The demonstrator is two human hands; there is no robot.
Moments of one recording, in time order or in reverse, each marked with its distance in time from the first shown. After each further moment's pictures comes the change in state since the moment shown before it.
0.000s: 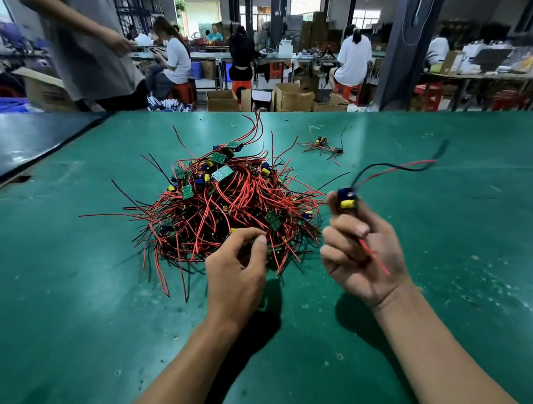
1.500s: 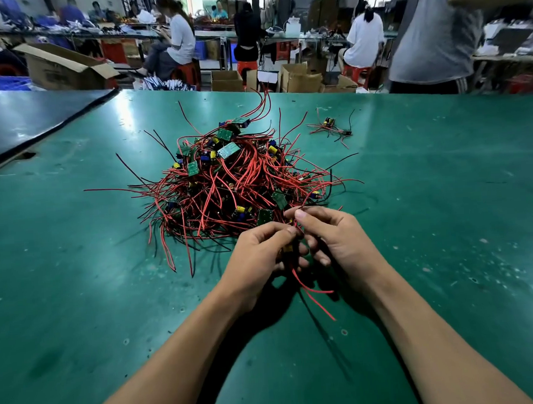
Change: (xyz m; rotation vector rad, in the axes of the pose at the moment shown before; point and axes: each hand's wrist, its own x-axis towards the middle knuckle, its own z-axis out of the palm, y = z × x) left_hand -0.001 0.002 0.011 -0.582 -0.415 -0.596; right_hand 0.010 0.035 -0.025 -0.727 0.228 -0.072
